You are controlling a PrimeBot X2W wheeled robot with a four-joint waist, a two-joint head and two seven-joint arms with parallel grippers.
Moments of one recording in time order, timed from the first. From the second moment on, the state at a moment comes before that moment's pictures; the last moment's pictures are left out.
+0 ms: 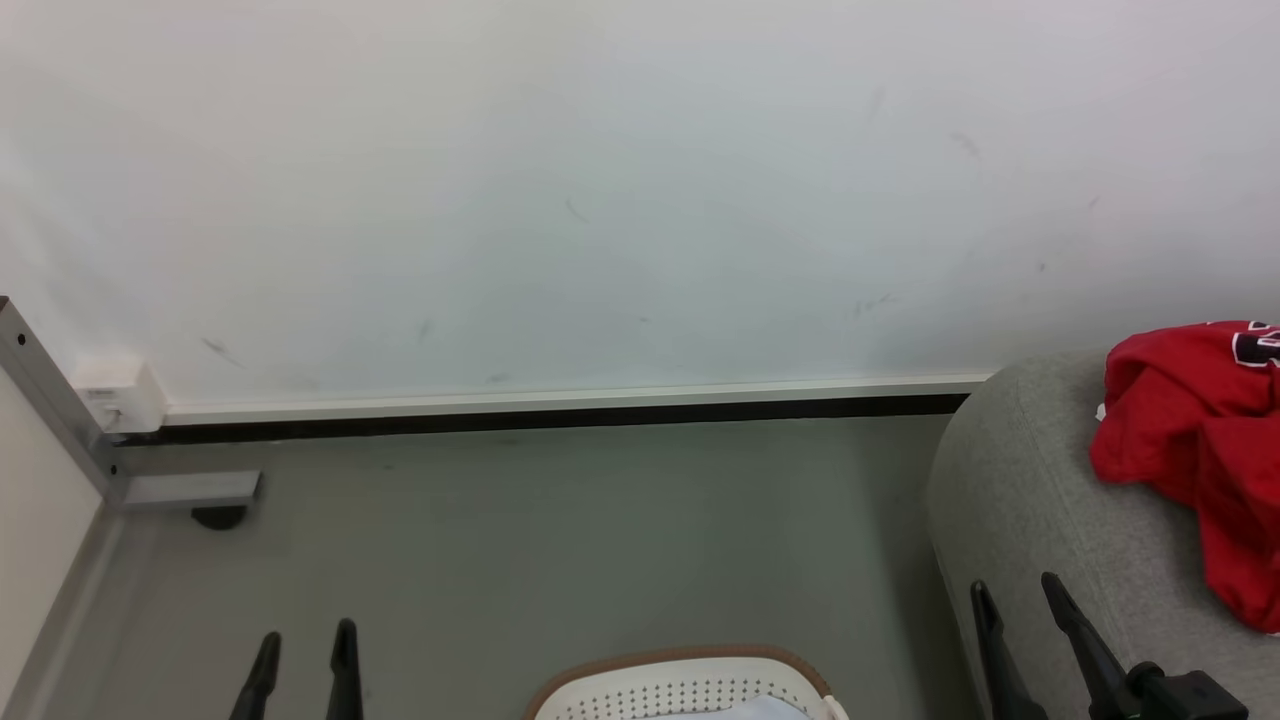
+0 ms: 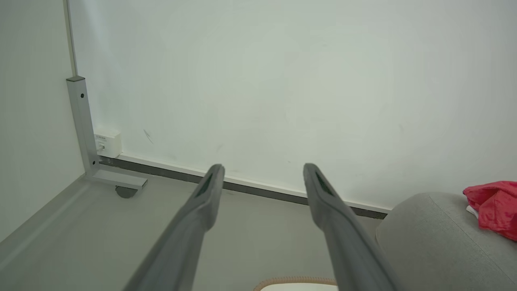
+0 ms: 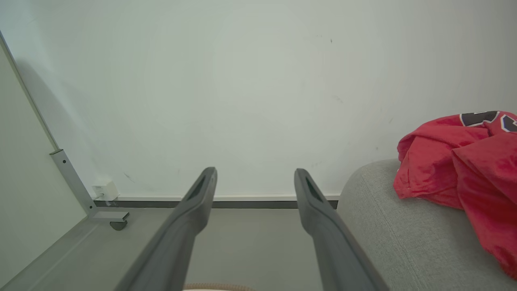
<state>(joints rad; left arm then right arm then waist) 0.13 0.13 -0.03 0.09 -0.38 -0.02 -0.26 -0.01 -0.09 0.15 0.23 0.34 0.13 -0.26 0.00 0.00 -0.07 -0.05</state>
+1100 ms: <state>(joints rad) 0.11 0.05 0.06 0.16 -0.26 -0.12 -0.26 -0.01 -0.08 0.17 0.26 0.33 0.13 -0.26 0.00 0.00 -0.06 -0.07</state>
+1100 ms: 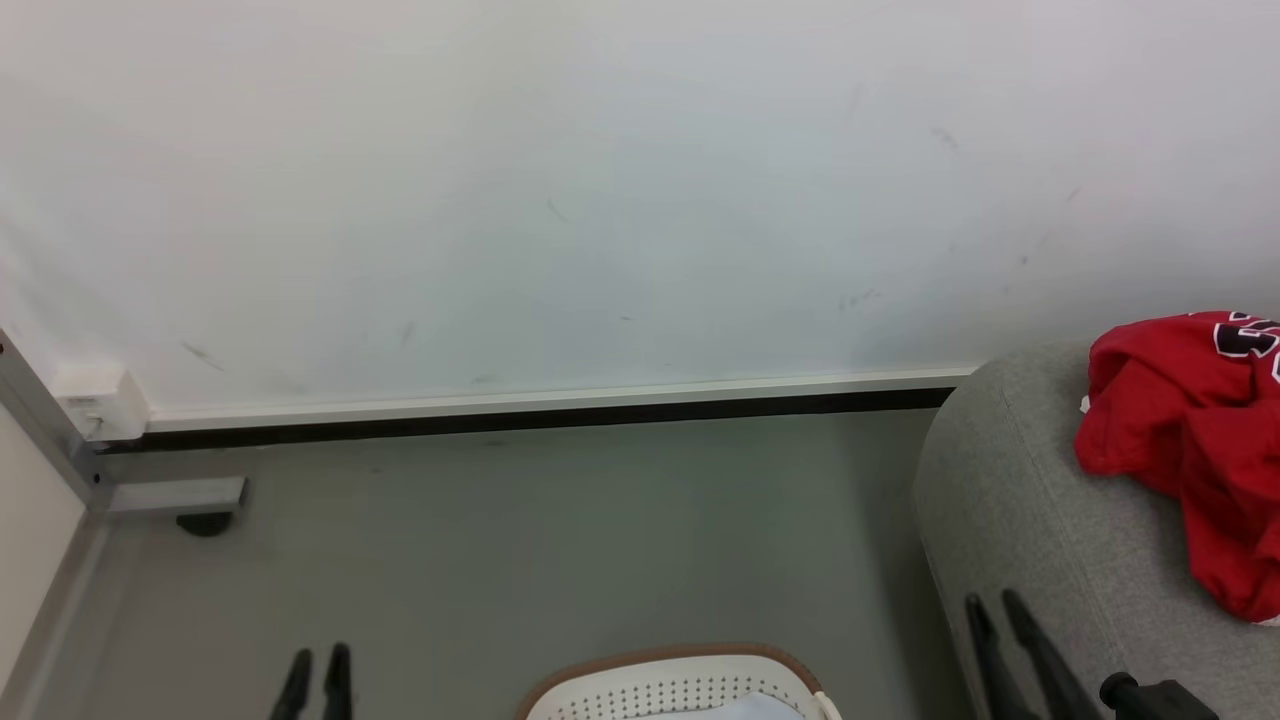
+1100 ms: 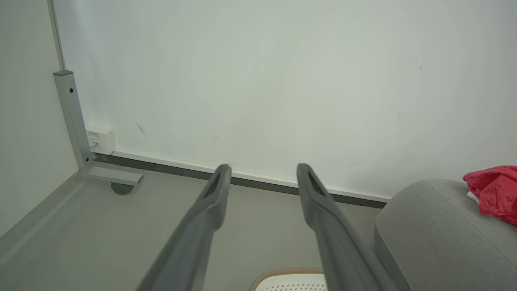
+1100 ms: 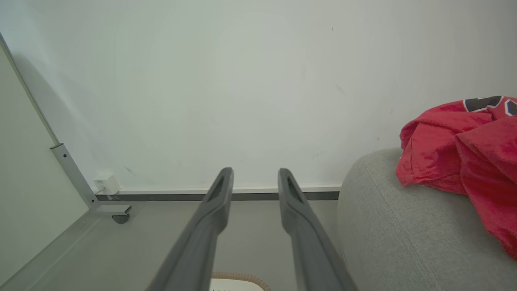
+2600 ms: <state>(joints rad) 0.02 0.05 0.09 0.19 -0.92 -0.11 -0.08 -0.04 -0.07 0.06 0.26 0.98 0.13 -0.09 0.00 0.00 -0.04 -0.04</state>
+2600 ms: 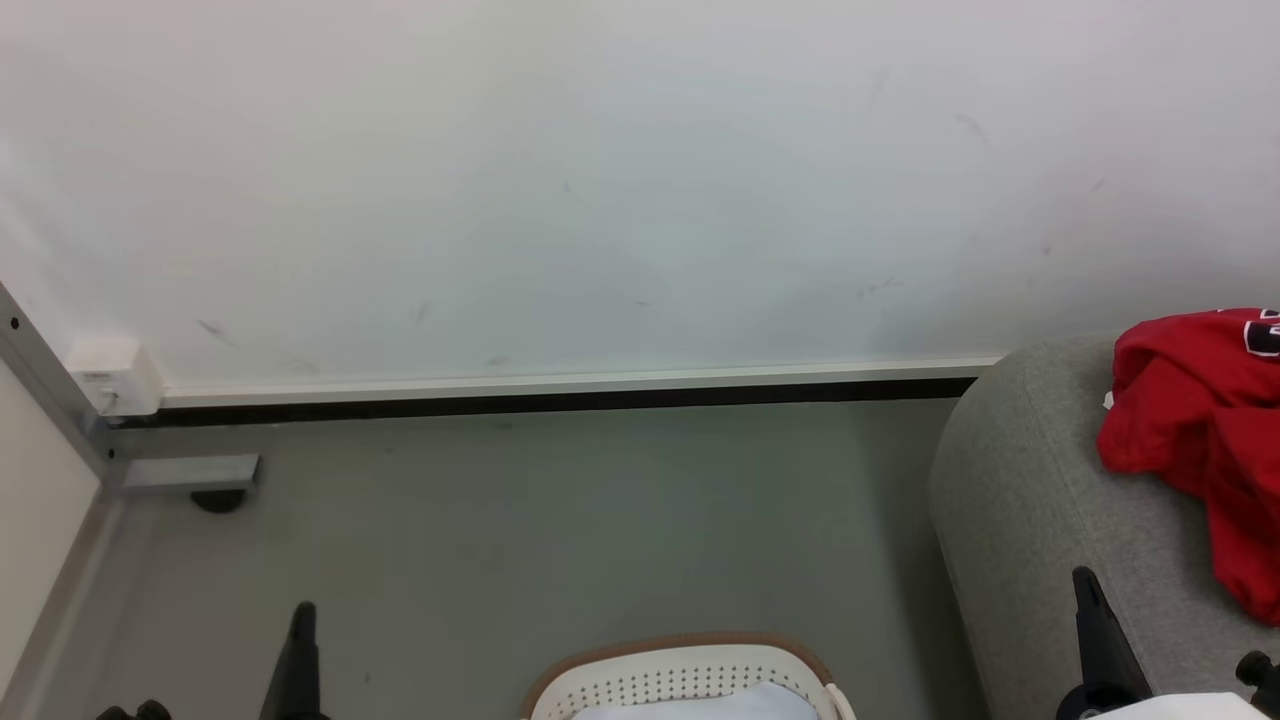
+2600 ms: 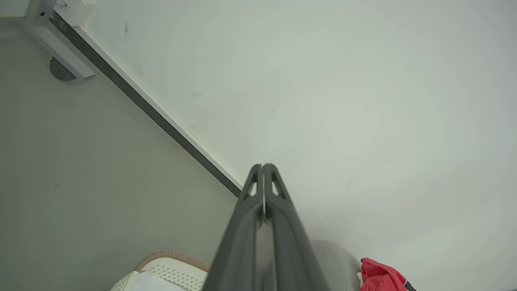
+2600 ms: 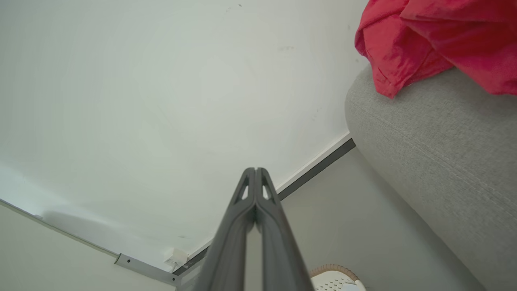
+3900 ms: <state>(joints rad) -0.05 0.05 0.10 0.20 -1.31 -0.10 0.03 -0.08 -0.09 -0.01 0.26 1.36 0.13 0.00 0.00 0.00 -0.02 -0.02</state>
